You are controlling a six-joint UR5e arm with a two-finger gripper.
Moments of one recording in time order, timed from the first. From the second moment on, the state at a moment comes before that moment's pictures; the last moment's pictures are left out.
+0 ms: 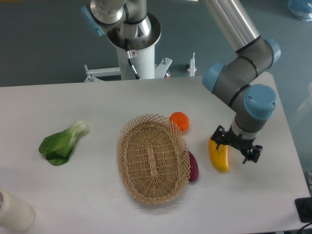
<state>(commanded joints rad) 2.67 -2.12 -1.54 -1.01 1.51 1.21</state>
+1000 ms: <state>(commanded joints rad) 2.63 -2.13 -1.58 -1.00 1.59 1.07</state>
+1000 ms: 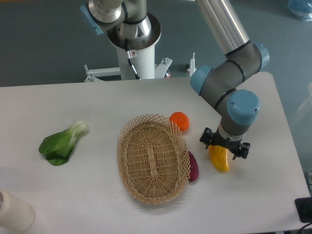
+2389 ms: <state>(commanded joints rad) 2.62 -2.14 -1.62 -0.88 1.65 1.07</state>
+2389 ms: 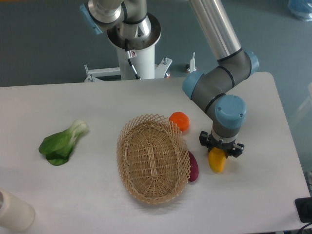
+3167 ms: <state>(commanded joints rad) 2.68 -2.13 -1.47 -0.96 1.57 1.23</state>
